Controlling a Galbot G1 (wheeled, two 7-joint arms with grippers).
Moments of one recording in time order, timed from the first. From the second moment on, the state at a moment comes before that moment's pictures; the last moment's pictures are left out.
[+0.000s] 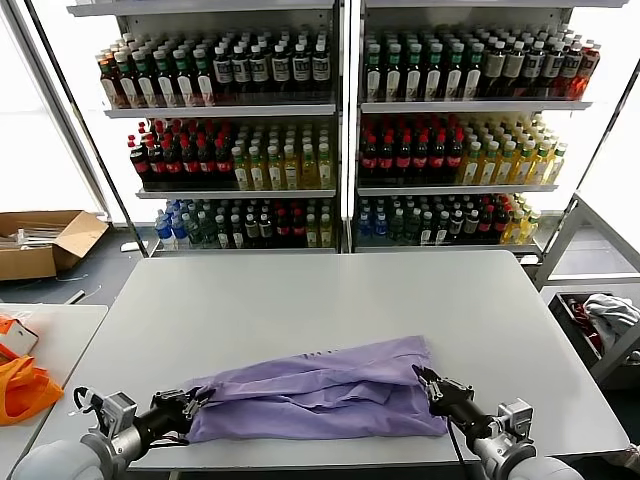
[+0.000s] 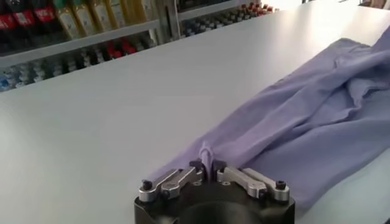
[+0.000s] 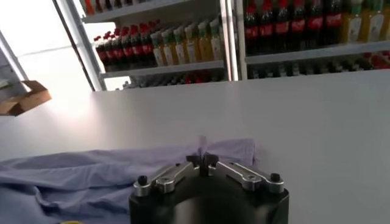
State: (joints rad) left arm 1.59 -0.74 -0.61 -2.11 -0.56 0.57 0.20; right arm -1.54 1.09 0.56 2.17 0.56 -0.43 -0.06
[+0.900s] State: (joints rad) left arm 1.67 -1.05 -0.55 -2.20 -0.52 0.43 -0.22; right arm -1.63 1.22 0.69 2.26 0.34 -0.15 -0.14
